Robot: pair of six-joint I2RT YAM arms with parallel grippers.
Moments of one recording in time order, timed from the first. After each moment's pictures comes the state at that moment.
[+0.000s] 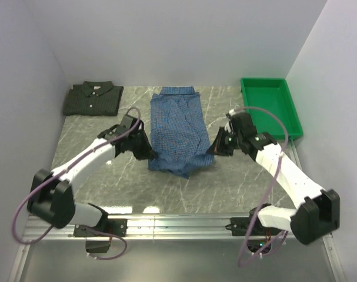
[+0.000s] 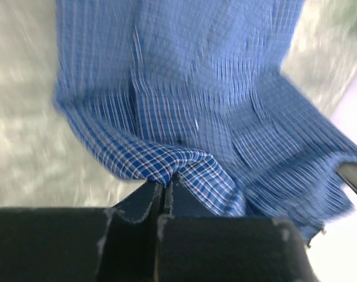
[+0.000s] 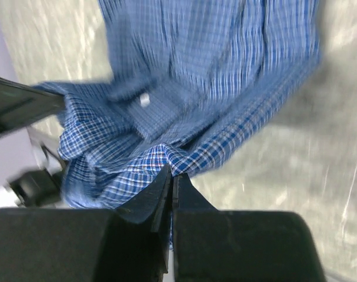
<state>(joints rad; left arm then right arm) -0.50 1.32 0.96 -0.60 0.24 -0.93 0.40 1.15 0.94 -0.66 -0.32 0.67</state>
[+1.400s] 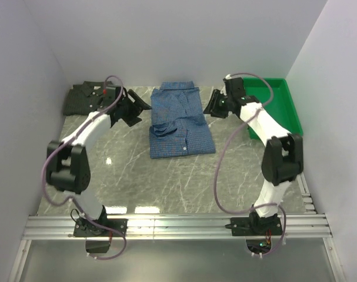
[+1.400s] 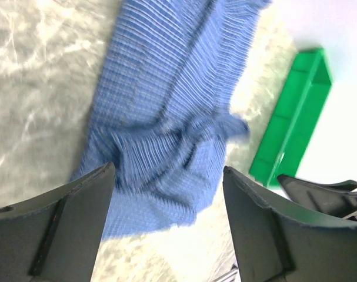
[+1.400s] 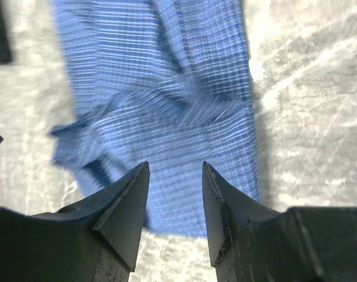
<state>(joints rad) -0.18 1.75 1.34 -0.31 0.25 -0.97 0.24 1.87 1.54 -0.49 -0.23 0.52</state>
